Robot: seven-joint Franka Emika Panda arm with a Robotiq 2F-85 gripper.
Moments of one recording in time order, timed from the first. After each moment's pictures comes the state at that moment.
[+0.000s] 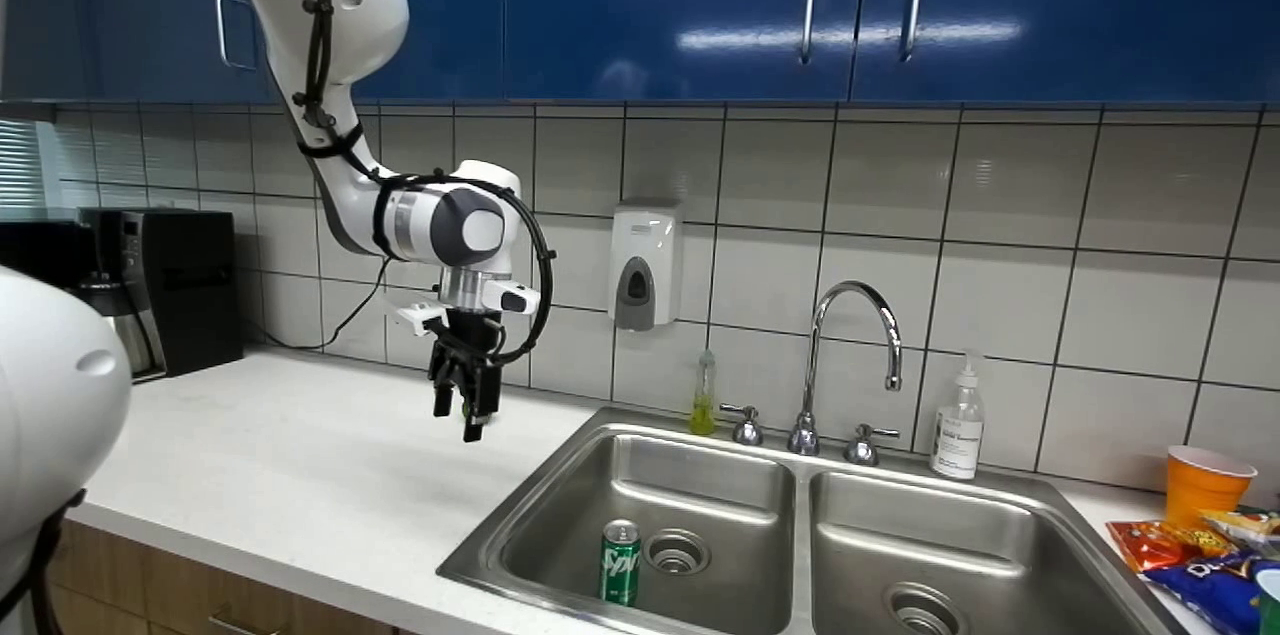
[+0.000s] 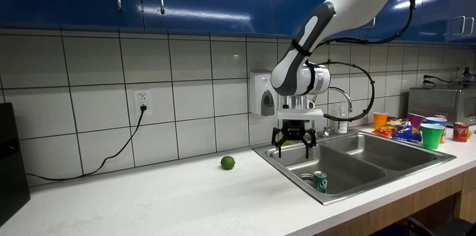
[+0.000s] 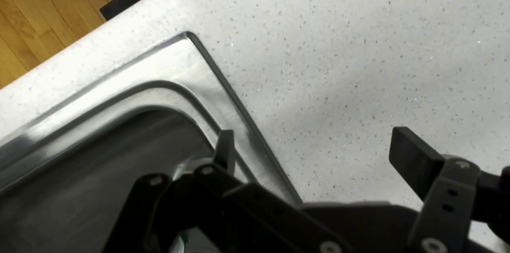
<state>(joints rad) 0.08 0.14 -0.01 -2.35 0.13 2.40 0.44</state>
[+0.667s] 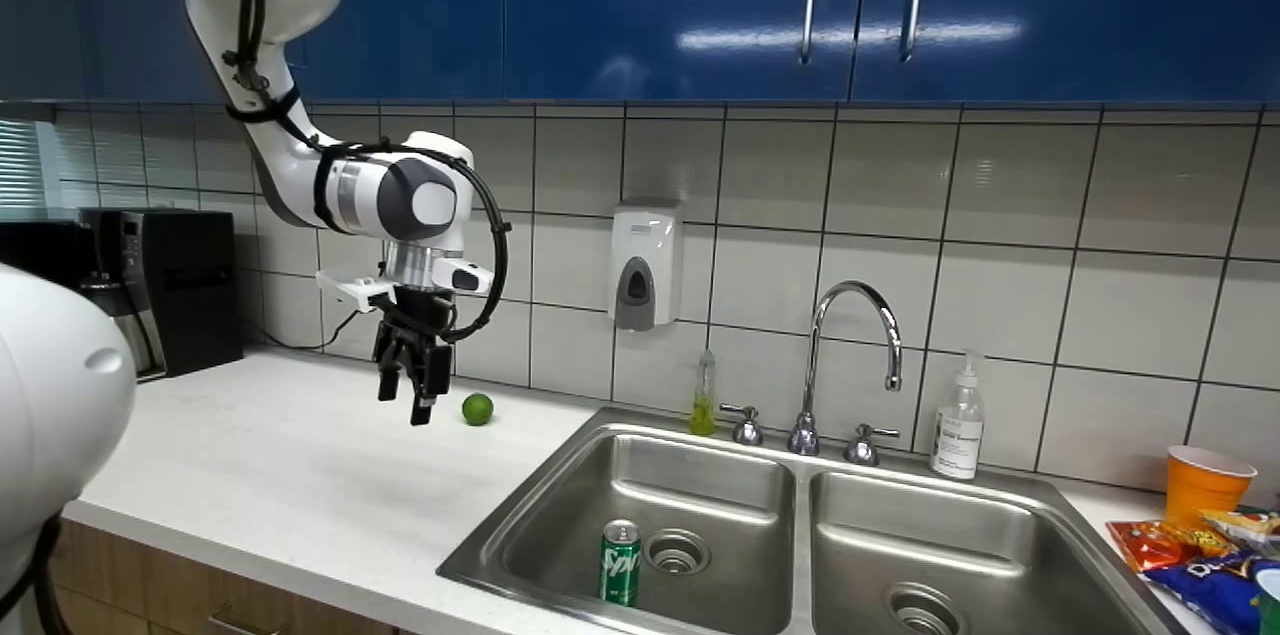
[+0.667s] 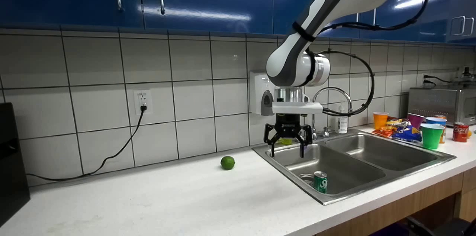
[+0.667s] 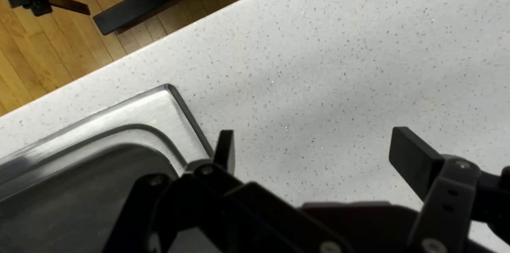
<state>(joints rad) 0.11 0.01 0.07 -2.43 0.16 2.36 0.44</state>
